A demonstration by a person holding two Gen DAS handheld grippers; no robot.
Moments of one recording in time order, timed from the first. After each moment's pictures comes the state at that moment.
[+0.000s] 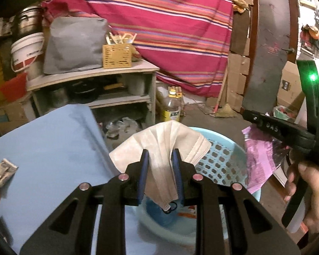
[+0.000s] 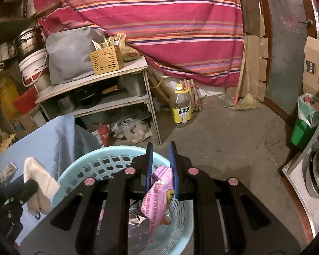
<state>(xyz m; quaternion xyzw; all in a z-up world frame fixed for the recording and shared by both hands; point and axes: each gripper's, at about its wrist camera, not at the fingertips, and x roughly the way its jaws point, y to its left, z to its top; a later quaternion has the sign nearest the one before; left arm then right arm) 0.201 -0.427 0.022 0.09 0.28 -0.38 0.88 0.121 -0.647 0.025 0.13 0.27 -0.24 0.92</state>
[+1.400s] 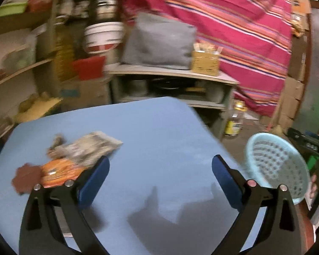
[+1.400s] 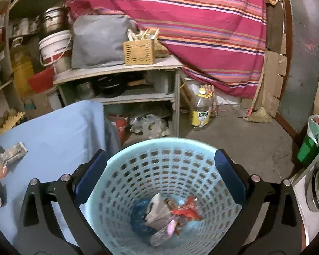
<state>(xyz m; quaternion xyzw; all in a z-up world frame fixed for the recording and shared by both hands) 0.241 -0.202 0.033 0.03 0.28 -0.18 0.94 0.167 -0.539 0.024 0.08 0.29 -0.20 0.93</state>
